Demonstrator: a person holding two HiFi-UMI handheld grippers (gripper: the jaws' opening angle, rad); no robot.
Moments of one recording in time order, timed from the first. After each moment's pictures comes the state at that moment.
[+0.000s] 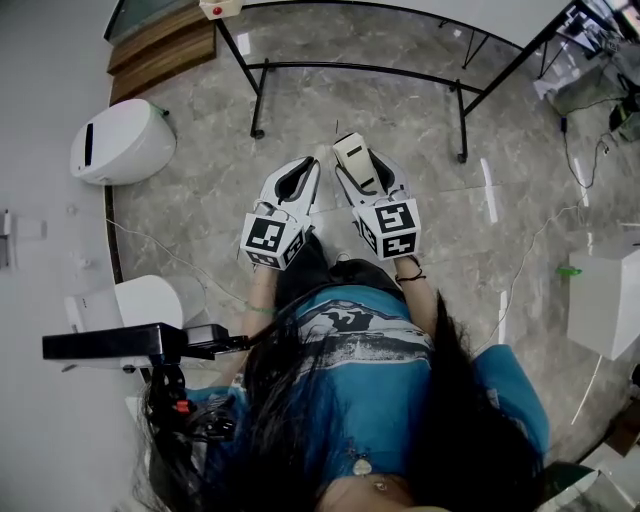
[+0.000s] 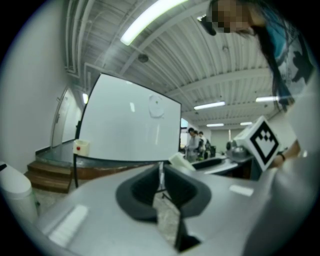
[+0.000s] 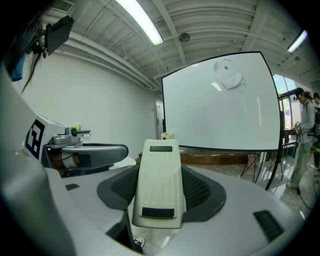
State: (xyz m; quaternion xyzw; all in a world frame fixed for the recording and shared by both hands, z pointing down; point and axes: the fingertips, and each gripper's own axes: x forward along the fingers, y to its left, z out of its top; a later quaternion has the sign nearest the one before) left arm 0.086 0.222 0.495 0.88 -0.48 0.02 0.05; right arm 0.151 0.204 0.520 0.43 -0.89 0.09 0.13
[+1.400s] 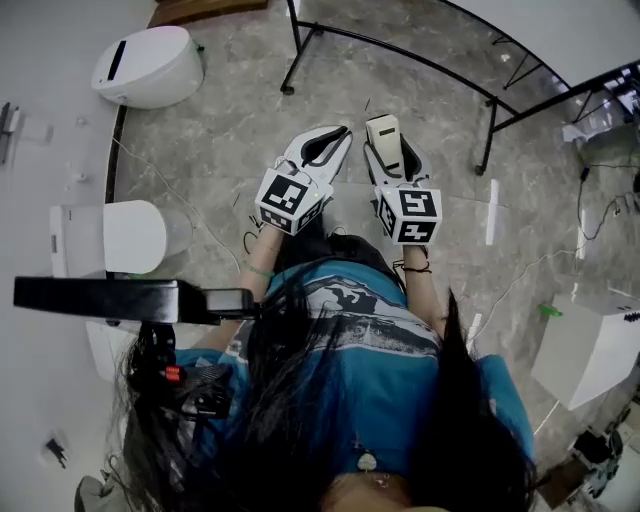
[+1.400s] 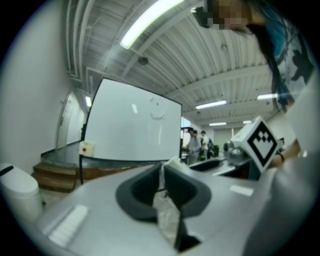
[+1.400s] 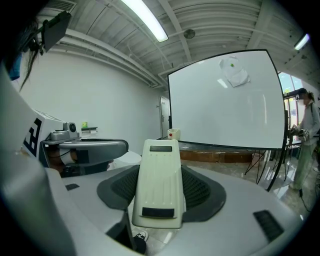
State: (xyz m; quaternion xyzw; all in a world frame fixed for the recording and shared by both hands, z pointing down) left arm 0.088 0.253 0.493 0.87 -0.49 0.02 0.04; right arm 0.147 0.231 0.527 0.41 -0.90 0.10 0.14
